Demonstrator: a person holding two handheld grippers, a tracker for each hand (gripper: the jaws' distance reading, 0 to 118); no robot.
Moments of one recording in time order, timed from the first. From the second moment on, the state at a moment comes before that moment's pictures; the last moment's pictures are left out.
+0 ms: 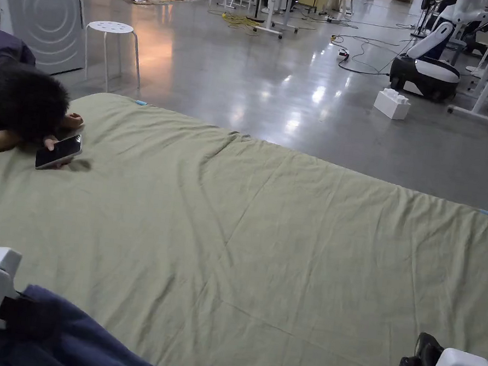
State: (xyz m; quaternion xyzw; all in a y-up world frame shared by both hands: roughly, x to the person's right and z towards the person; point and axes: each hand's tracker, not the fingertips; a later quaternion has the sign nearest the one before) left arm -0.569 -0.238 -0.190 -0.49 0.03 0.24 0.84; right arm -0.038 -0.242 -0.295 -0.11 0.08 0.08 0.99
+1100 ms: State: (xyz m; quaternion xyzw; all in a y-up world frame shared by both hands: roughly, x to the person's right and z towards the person) left arm -0.365 -0.335 -0.263 -0.53 -0.06 0.28 0.79; right arm -0.013 -0.266 -0.276 -0.15 0.08 0.06 0.98
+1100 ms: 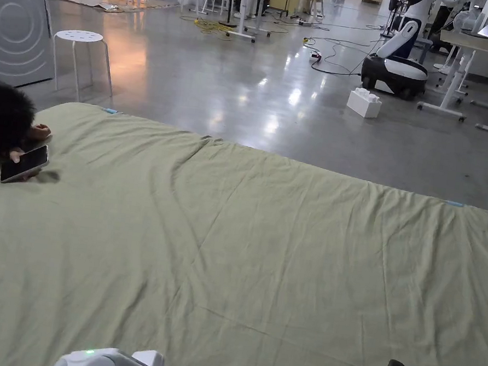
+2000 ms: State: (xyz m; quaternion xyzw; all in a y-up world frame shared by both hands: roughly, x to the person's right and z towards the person) left arm -0.296 -0.361 -0.258 -0.55 -0.10 0.20 0.81; right arm -0.015 -0.283 -0.269 -0.18 0.09 0.04 0.98
